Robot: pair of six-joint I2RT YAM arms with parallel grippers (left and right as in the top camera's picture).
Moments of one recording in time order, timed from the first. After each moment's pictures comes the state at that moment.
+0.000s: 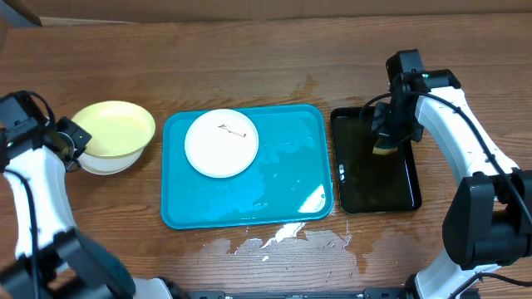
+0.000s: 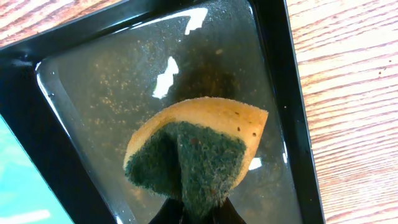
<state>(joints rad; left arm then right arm) 0.57 1.64 1.26 -0.69 0.00 -0.37 0.10 1.84 1.44 -1.06 0.04 0.38</state>
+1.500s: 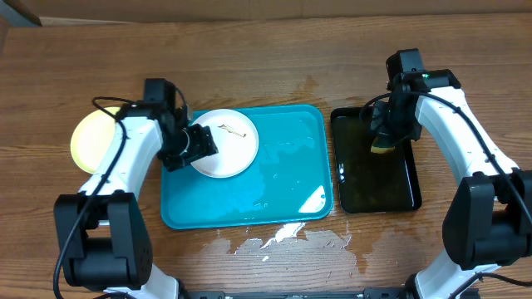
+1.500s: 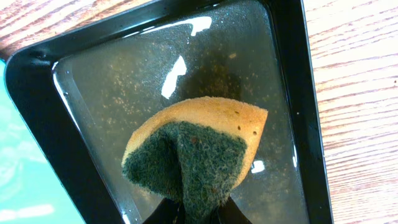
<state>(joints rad) -0.01 1.75 1.20 -0.91 0.25 -0.34 0.10 1.84 1.44 -1.04 0.01 0.36</state>
